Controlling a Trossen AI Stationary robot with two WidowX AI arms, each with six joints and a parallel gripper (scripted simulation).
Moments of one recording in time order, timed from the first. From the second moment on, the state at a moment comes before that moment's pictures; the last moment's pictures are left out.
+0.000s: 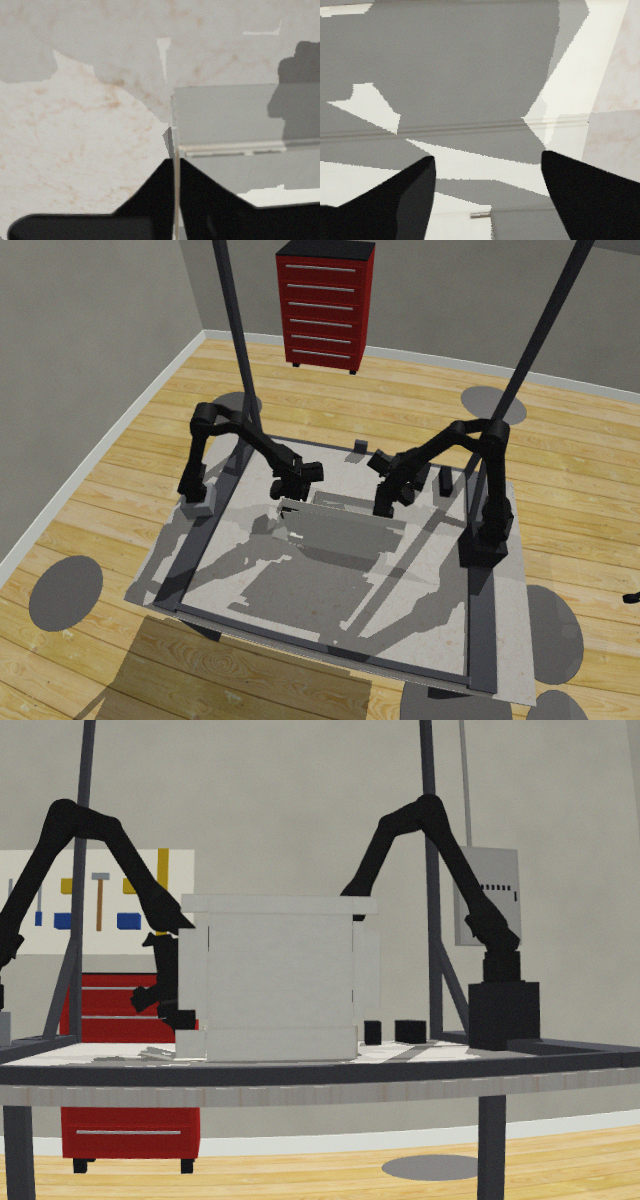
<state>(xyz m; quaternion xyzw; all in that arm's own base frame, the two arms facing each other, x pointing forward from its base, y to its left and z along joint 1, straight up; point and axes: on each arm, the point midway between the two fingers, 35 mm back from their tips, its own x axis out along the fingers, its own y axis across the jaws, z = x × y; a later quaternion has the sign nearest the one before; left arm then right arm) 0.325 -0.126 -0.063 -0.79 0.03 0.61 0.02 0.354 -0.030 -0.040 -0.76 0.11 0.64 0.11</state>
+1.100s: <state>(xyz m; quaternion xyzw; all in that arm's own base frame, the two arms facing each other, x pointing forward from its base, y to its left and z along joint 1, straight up) 0.326 -0.126 -0.063 -0.79 0.03 0.61 0.02 0.353 -0.024 -0.029 -0.59 0.41 0.51 0.47</state>
